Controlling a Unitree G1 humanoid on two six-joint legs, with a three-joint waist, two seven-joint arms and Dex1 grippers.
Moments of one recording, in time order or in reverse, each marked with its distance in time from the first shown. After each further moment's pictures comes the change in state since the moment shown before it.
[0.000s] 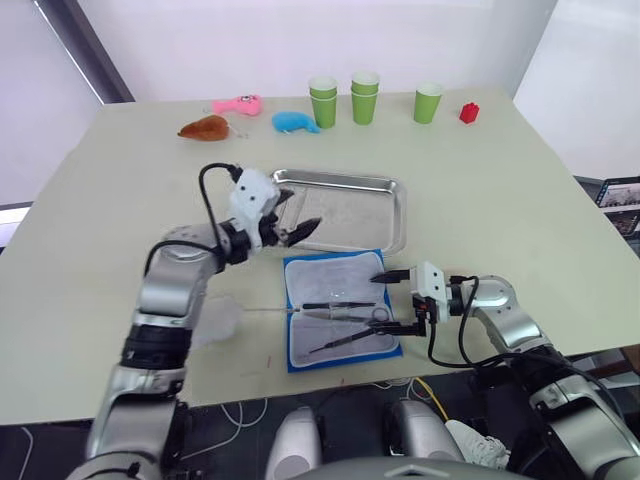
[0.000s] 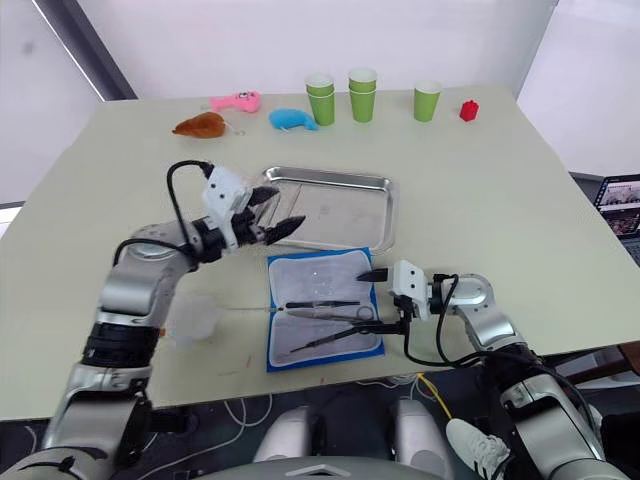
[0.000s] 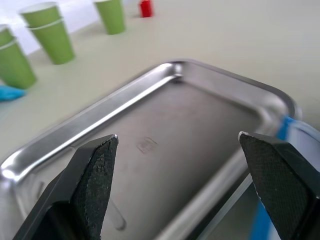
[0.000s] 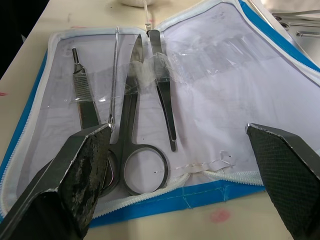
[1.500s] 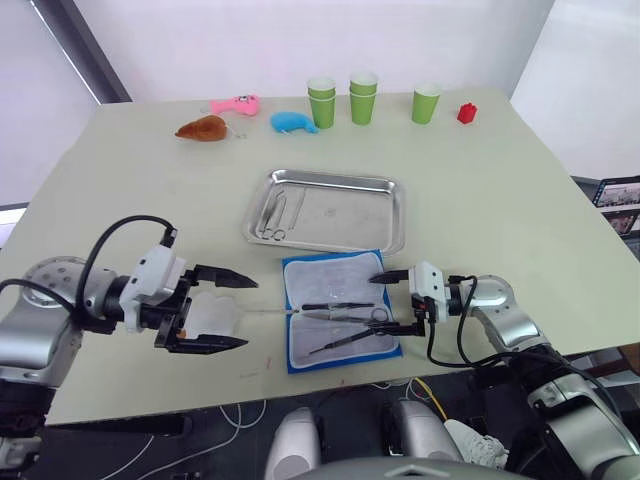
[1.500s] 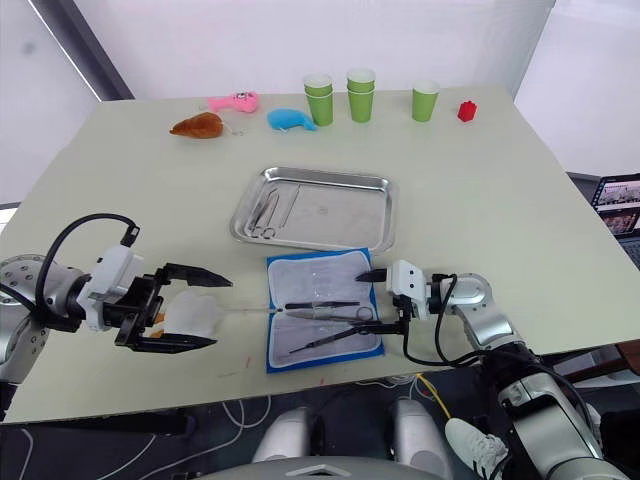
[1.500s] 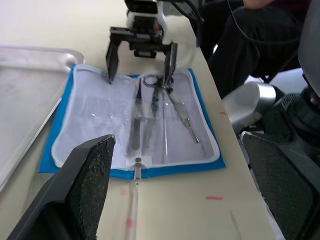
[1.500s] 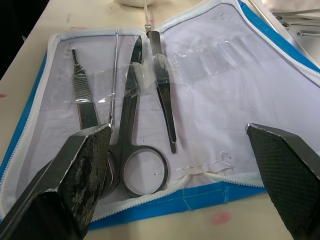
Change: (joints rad) left arm 0.366 0.469 0.084 -0.040 -0.326 -0.300 -0.653; right arm -0.005 0.011 0.000 0.011 -0.001 -0.003 0.014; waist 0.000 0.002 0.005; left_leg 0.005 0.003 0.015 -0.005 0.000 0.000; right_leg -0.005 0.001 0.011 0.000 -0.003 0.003
